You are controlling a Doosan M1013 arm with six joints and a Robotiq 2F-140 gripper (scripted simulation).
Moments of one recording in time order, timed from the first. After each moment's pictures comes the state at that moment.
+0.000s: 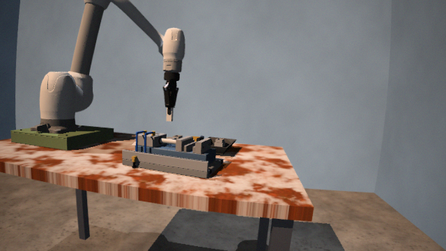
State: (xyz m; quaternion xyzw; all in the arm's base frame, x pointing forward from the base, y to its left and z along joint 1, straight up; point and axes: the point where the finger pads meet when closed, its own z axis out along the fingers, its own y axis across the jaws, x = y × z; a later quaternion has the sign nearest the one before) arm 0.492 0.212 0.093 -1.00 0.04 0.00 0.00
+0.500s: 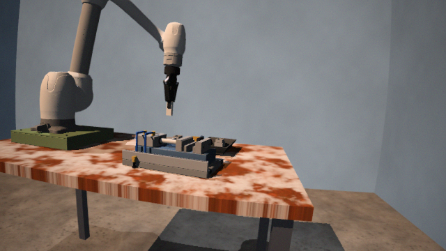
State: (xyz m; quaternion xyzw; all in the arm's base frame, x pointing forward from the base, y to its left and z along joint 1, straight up) arm 0.491 0.211 0.121 -1.00 0.04 0.01 0.00
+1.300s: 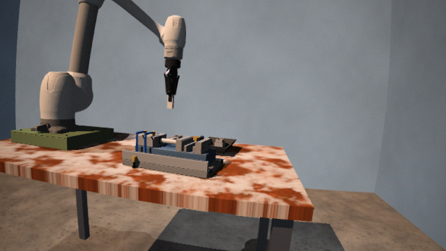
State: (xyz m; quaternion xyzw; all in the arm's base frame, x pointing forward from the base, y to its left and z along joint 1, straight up) arm 0.494 0.212 0.155 -1.00 0.04 0.00 0.00
